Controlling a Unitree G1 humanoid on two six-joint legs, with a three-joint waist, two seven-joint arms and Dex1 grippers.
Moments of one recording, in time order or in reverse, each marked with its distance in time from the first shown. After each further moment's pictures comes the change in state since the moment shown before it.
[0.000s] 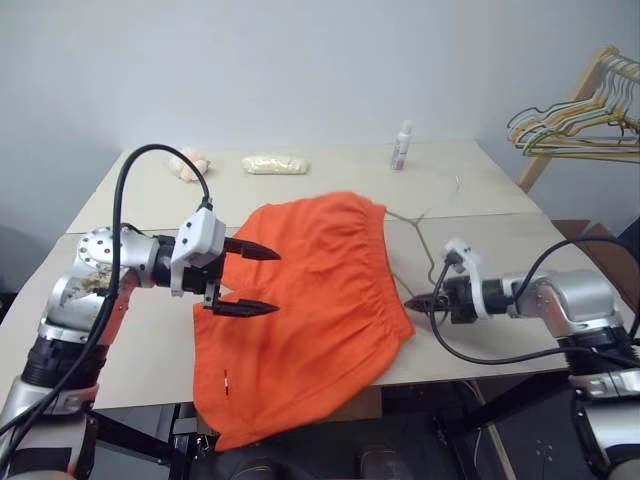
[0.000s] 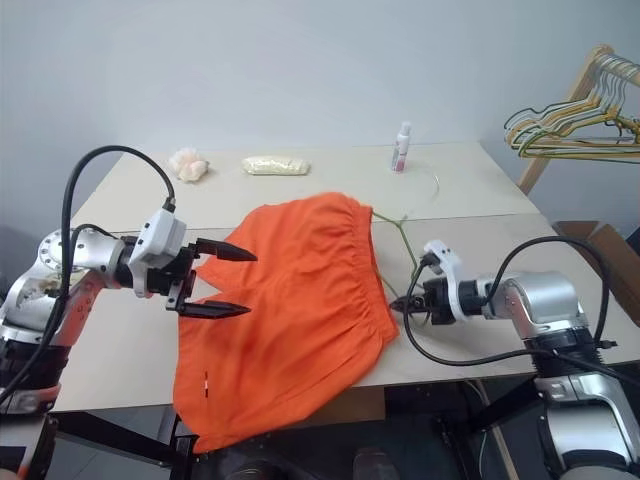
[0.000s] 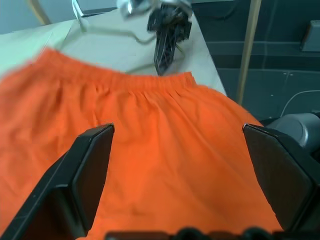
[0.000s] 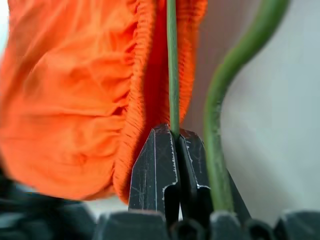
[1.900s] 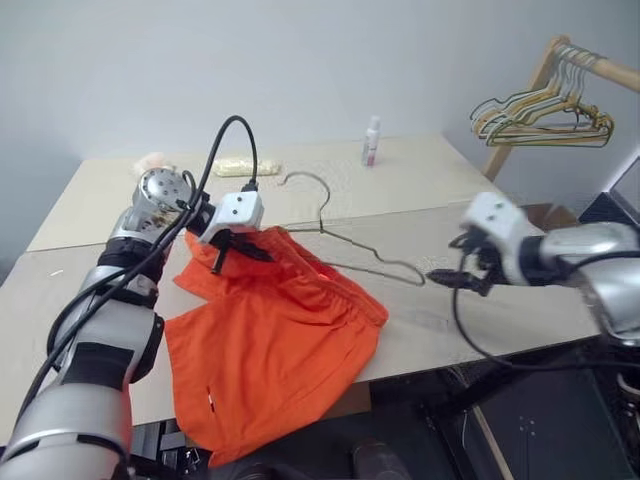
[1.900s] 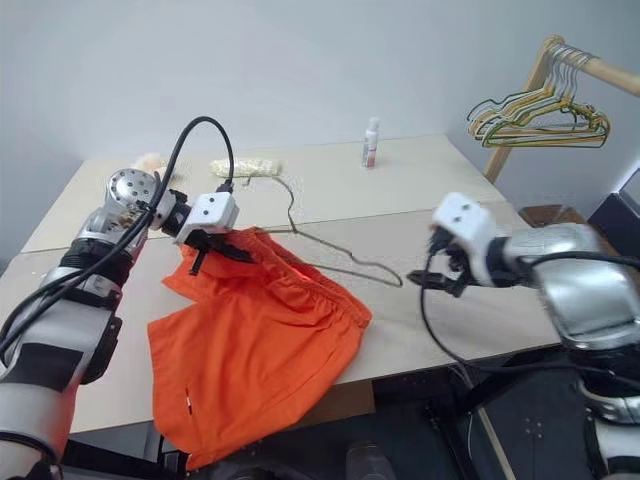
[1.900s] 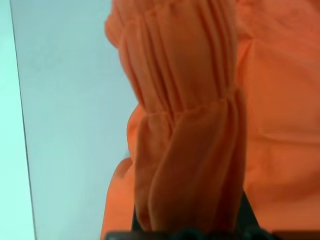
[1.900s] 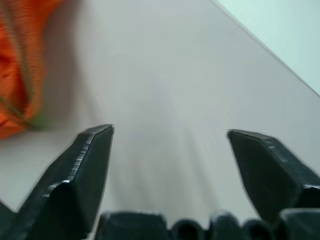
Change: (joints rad) left arm -0.567 -0.199 -0.293 1.018 0.437 -0.574 -0.196; right arm 0.084 -0.161 -0.201 -0.247 -0.205 -0.031 -0.026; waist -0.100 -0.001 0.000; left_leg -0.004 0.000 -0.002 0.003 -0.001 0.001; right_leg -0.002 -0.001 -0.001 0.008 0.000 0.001
